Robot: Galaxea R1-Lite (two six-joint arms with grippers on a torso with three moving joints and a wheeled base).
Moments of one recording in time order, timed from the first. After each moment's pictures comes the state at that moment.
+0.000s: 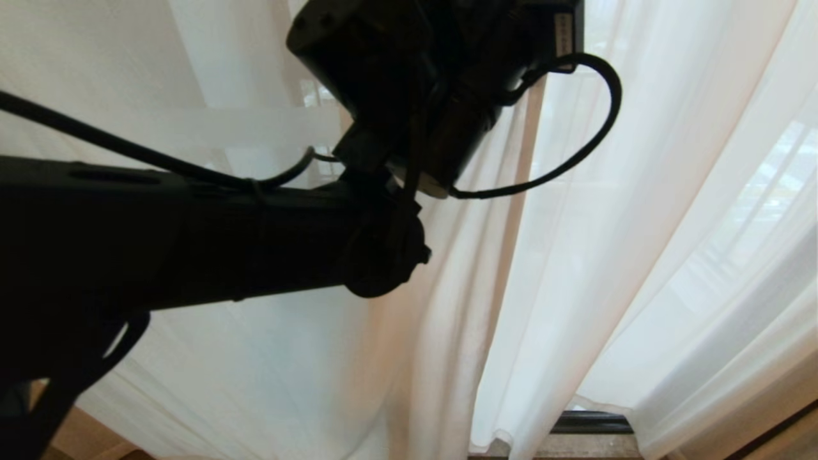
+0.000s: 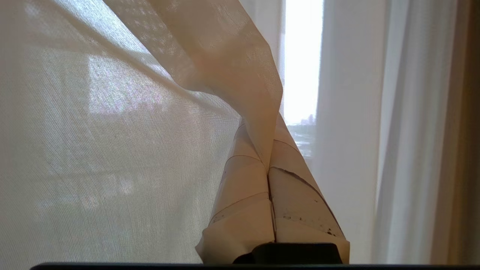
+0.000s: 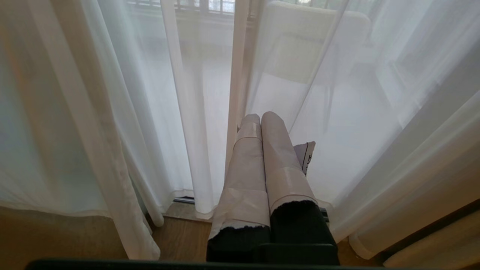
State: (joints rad) left arm -0.91 2.10 -1.72 -1.12 0.09 0.08; right arm 0.00 0.00 -0.01 0.04 0.06 -0.09
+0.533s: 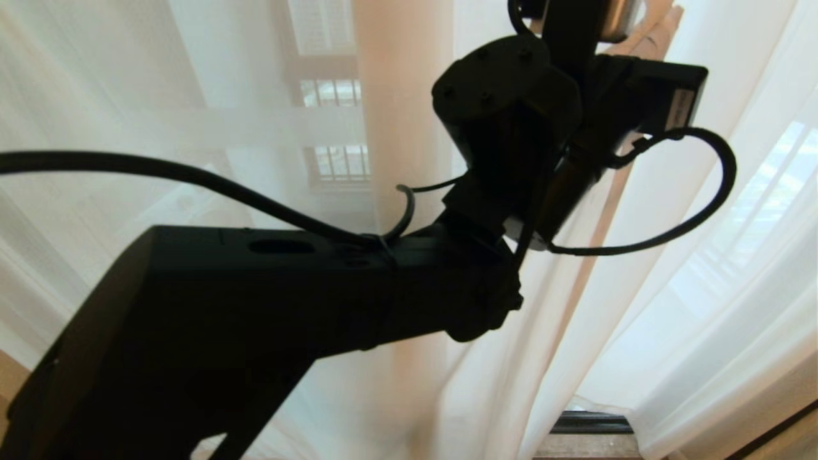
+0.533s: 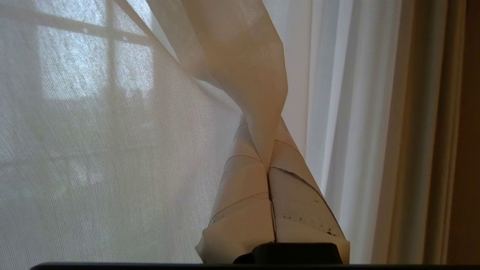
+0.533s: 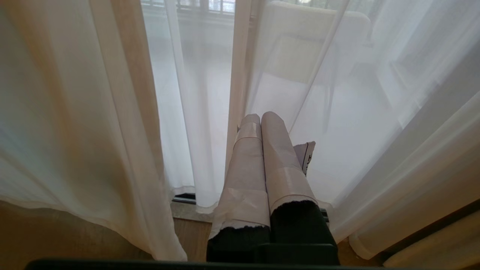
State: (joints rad) left arm -1.03 2.28 -1.91 -1.05 0.08 0.08; right arm 0.00 0.00 -0.01 0.04 0.06 -0.09
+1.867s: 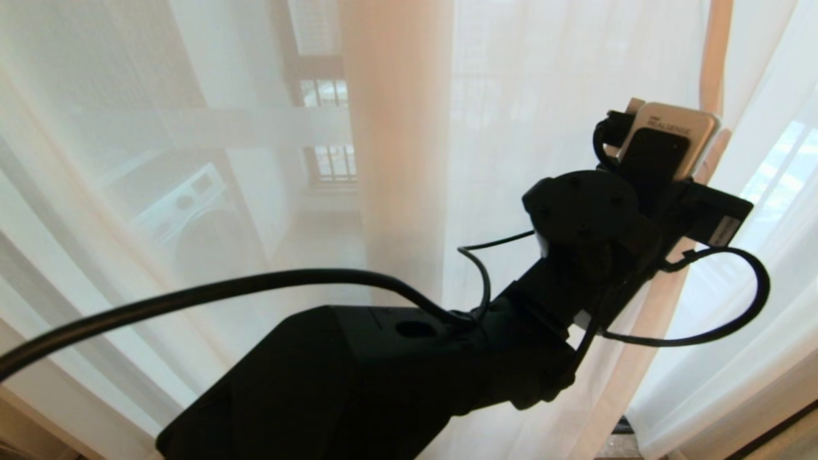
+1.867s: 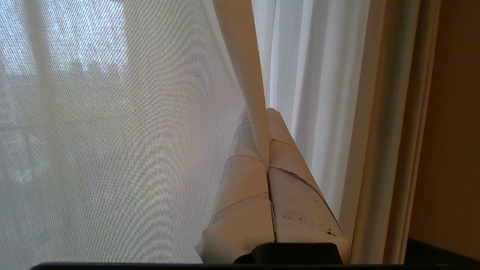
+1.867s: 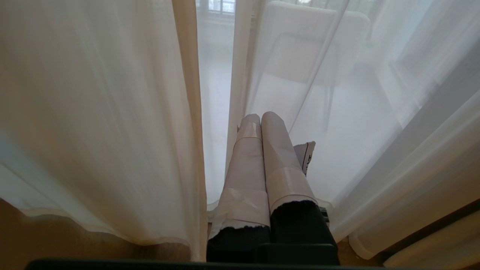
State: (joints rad) left arm -1.10 2.47 -1.98 -1.06 0.09 0.08; right arm 0.00 0.00 -0.01 0.04 0.06 -0.09
